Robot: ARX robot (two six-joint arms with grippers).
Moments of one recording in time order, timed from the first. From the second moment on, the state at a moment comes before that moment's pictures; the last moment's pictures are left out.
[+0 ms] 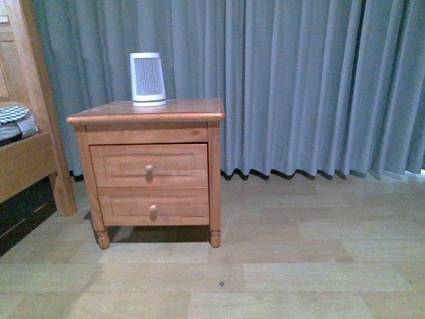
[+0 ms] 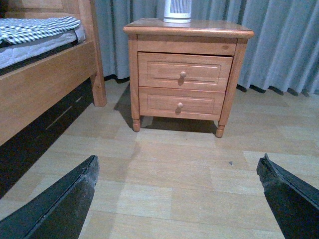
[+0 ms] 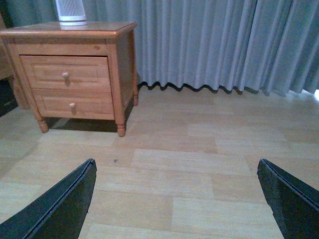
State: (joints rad) left arm 0.00 0.01 0.01 0.00 0.00 -0.01; right arm 0.00 0.00 0.01 0.00 0.00 0.00
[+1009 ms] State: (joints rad) left arm 0.00 0.01 0.01 0.00 0.00 -0.01; right arm 0.00 0.00 0.01 0.00 0.00 0.00
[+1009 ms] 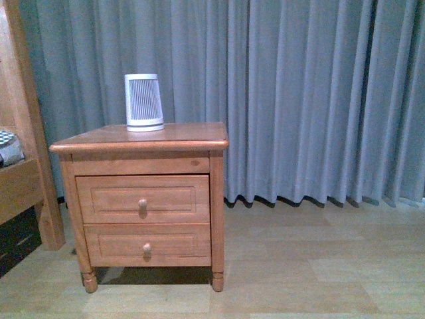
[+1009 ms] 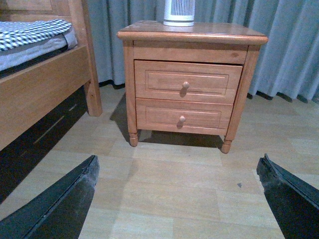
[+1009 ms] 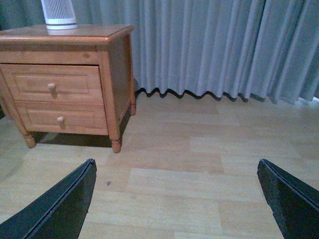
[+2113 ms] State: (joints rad) left arm -0.02 1.26 0.68 0.49 0.18 0.08; right arm 0.00 0.00 0.01 0.00 0.00 0.00
